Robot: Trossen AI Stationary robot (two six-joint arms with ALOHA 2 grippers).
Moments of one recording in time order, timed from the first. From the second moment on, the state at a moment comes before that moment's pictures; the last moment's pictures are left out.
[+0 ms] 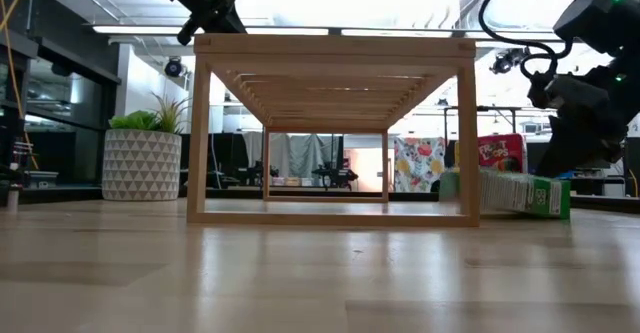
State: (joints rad) left arm 0.54 1.11 1.07 -0.37 -0.21 -0.41; right arm 0.07 0.62 0.23 -0.55 0.32 0.83
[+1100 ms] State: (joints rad) left arm 0.54 1.11 1.07 -0.37 -0.22 -0.42; right arm 0.07 0.62 0.23 -0.63 0.04 0.97
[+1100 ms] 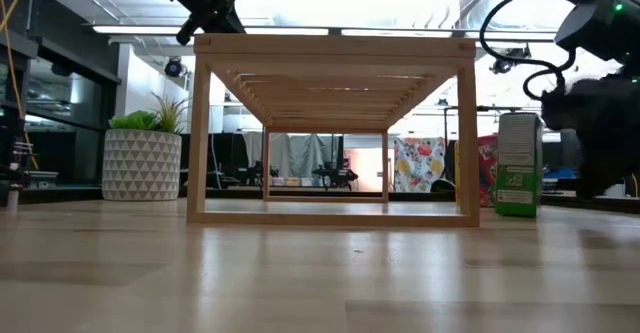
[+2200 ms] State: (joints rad) left arm 0.54 1.11 1.07 -0.37 -0.22 -0.41; right arm 0.05 0.99 1.37 -1.26 -0.01 0.38
